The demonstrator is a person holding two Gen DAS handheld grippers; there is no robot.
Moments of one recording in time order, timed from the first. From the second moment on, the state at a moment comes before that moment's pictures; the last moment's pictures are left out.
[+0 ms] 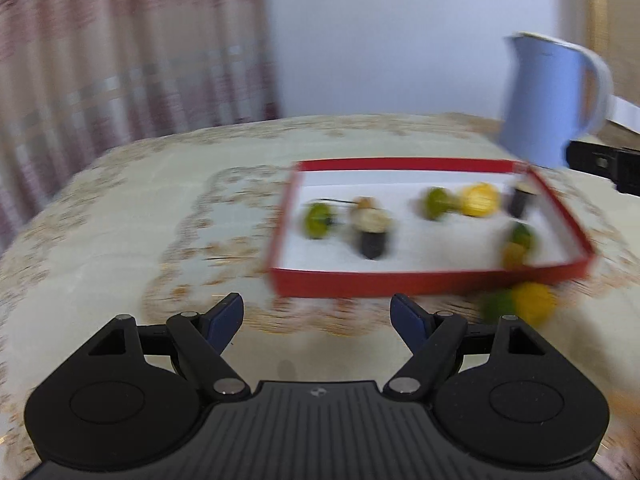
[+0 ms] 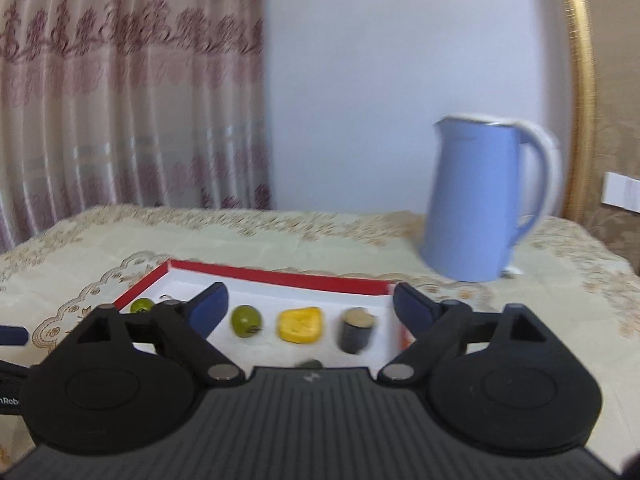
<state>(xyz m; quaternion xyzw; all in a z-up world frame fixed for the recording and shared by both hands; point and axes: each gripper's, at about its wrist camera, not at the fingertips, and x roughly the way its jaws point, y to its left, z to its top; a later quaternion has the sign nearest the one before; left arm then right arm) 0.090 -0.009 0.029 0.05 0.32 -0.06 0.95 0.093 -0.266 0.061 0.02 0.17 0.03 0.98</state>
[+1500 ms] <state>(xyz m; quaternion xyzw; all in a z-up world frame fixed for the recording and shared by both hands) 0.099 -0.038 -0.002 0.05 0.31 -0.09 0.94 0.041 -0.323 -0.007 0.14 0.19 0.01 0.97</state>
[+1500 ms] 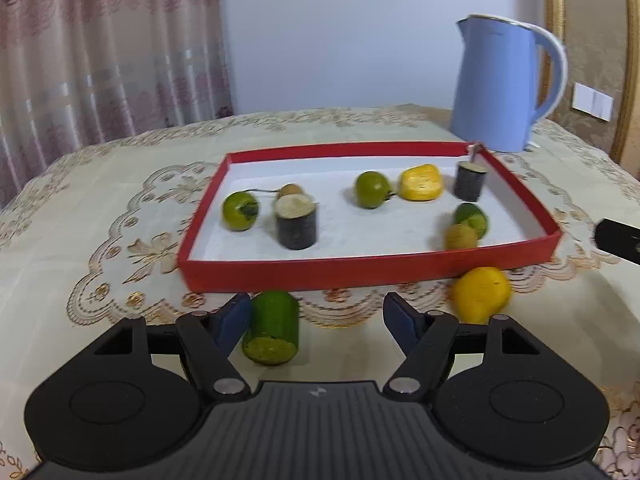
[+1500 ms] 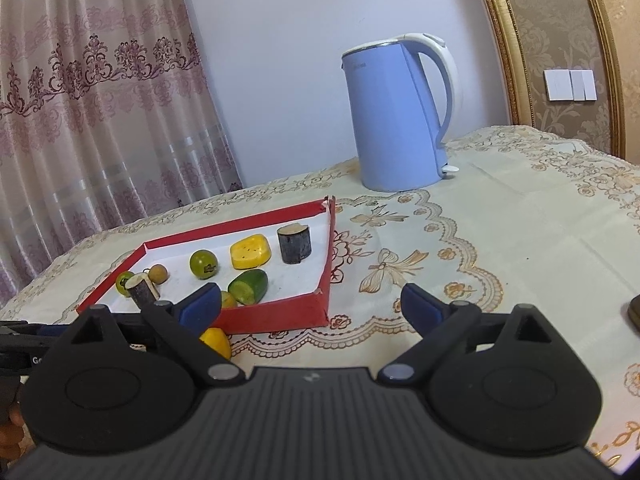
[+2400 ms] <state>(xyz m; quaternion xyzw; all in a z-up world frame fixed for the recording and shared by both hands) 0.099 0.004 0.000 0.01 0.30 -0.08 0.95 0.046 -0.296 -0.007 0.09 0.21 0.02 0.97</state>
